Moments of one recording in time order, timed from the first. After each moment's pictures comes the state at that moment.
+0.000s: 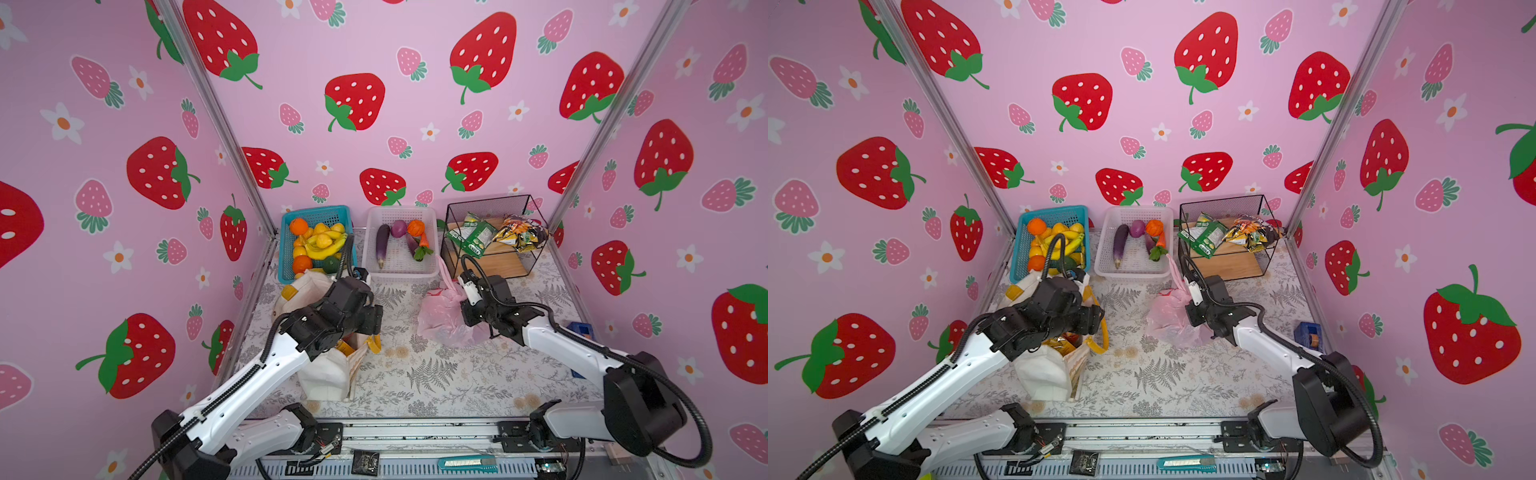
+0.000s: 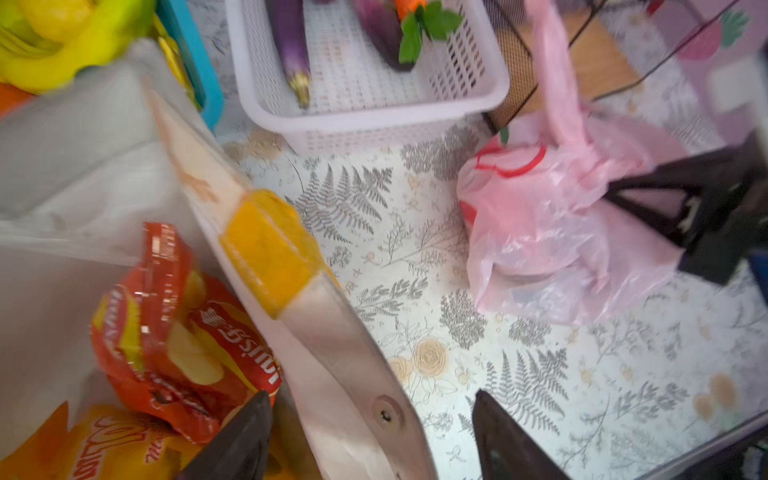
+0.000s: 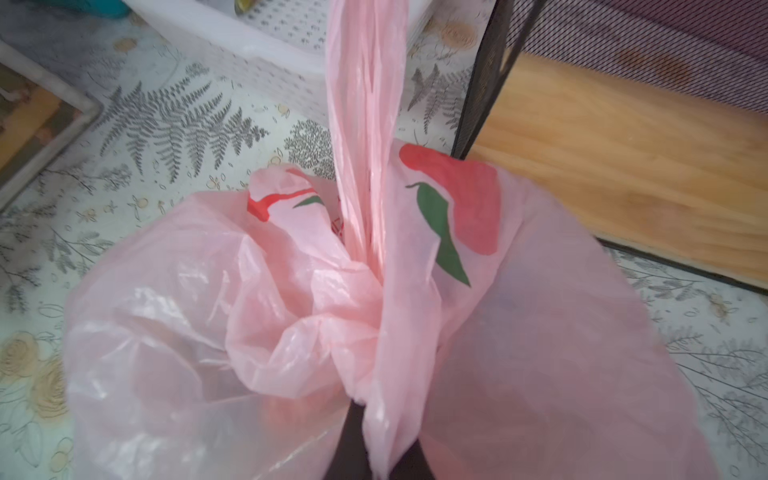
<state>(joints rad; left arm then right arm) -0.70 1.13 1.07 -0.83 -0.19 -0.39 0.56 1.30 0.76 -0.17 -0.01 -0.02</state>
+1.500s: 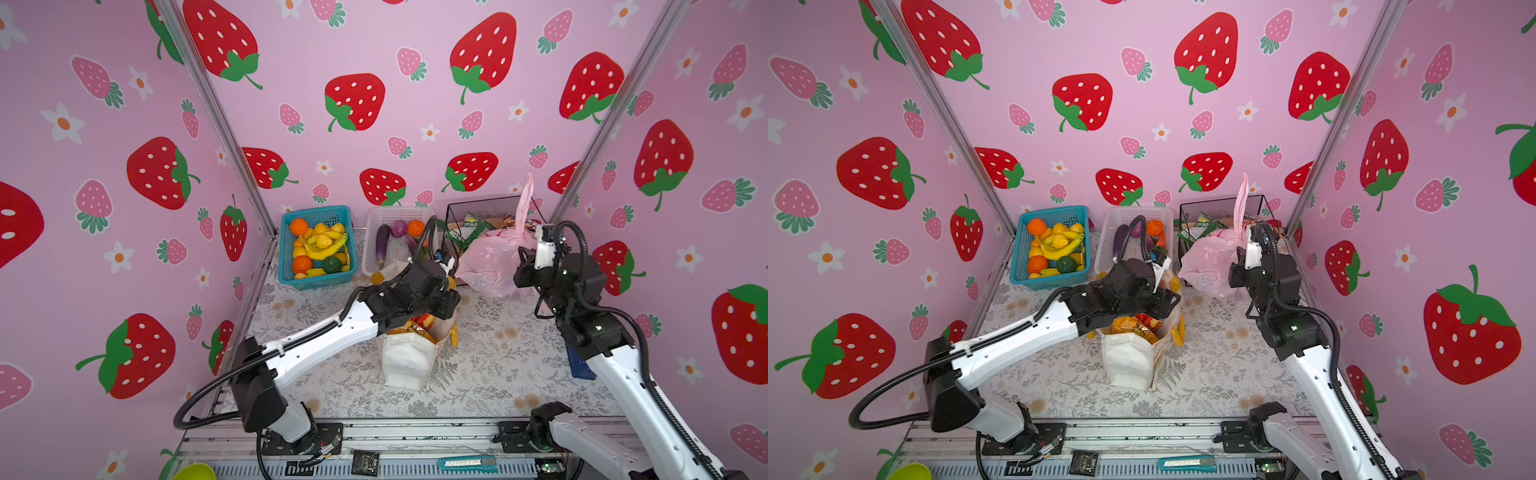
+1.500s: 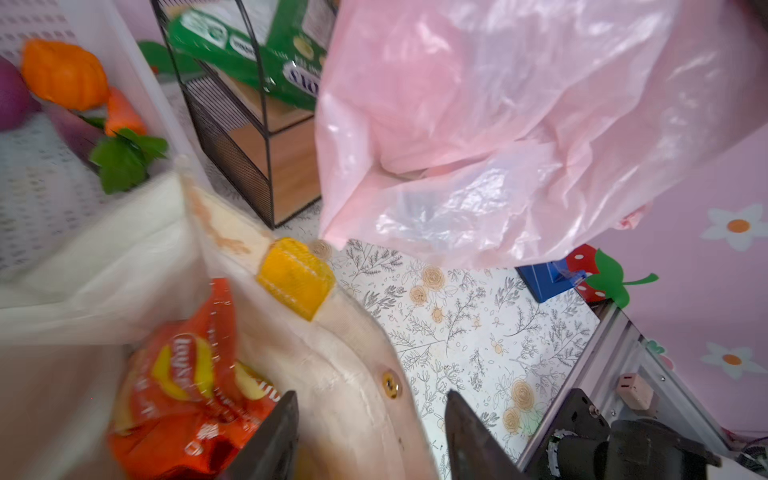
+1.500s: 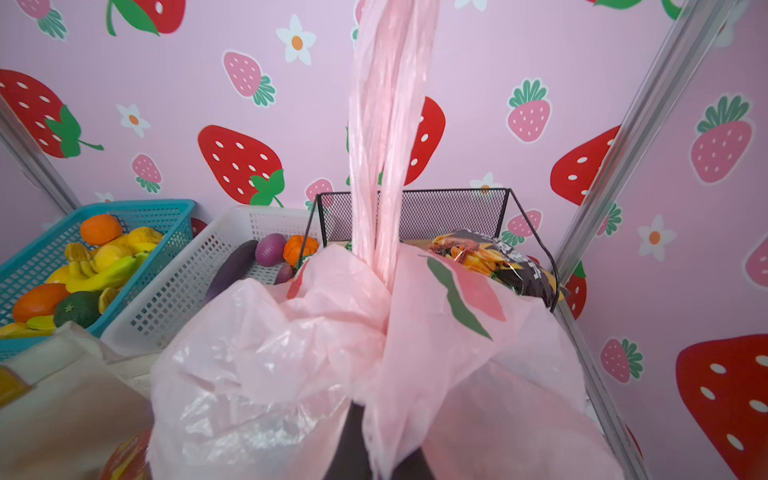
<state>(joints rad) -0.93 1.46 1.38 -0.50 -0.07 -0.39 0.40 0.91 1.08 -0.31 0.13 0.01</state>
